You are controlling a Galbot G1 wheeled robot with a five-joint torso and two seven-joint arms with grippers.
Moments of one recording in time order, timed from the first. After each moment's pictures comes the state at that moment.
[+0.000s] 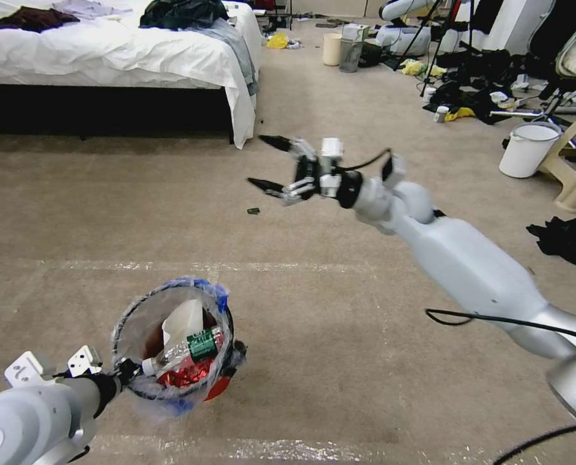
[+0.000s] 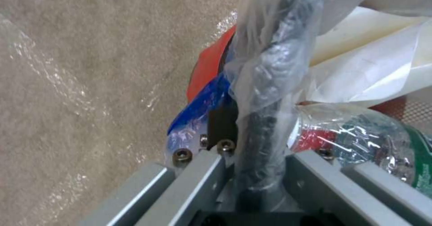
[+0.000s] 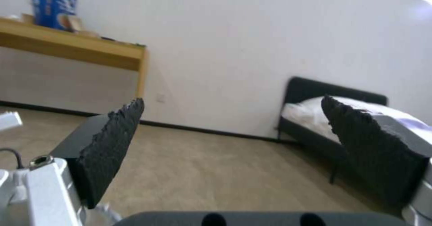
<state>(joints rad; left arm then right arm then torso) 1.55 -1.09 -0.85 -2.38 -1.92 0.58 -1.26 -0.22 0.94 -0.28 1.44 1.05 0.24 -0.85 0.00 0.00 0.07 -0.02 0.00</state>
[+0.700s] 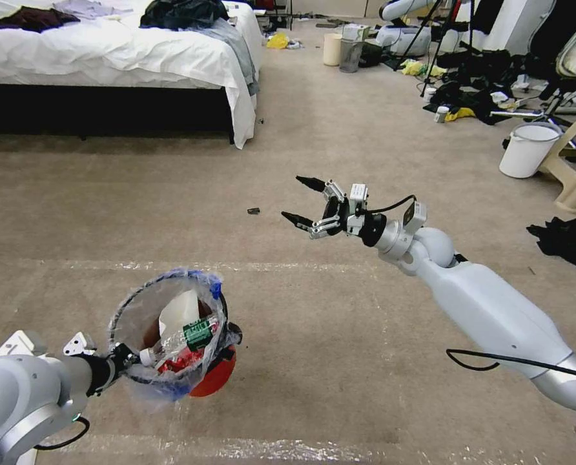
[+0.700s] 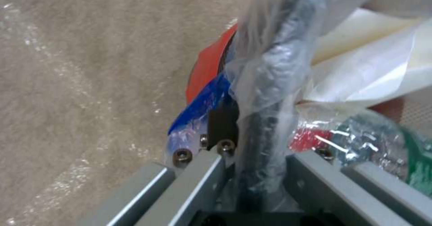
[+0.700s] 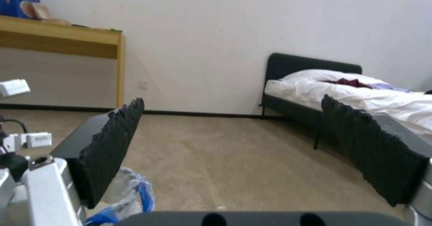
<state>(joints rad) 1.46 -0.98 -0.85 -2.29 -2.09 0.52 -1.37 -0.38 0.92 -0.22 1.45 0.98 0.26 -0.82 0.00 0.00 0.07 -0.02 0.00</state>
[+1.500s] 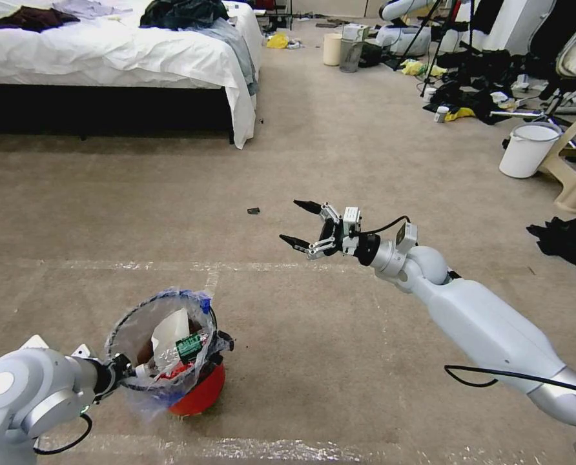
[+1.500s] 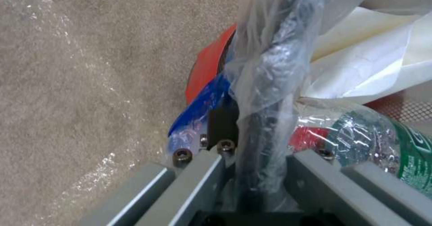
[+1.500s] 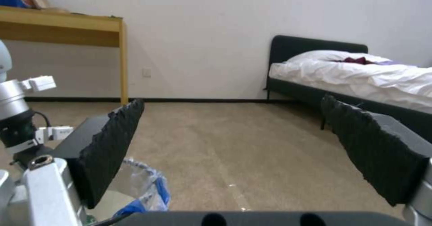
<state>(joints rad) 1.41 -0.97 -0.78 -2.15 -2.06 0.53 -1.39 -0.46 0.93 -0.22 1.43 0.94 0.28 -0.83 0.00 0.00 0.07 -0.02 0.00</state>
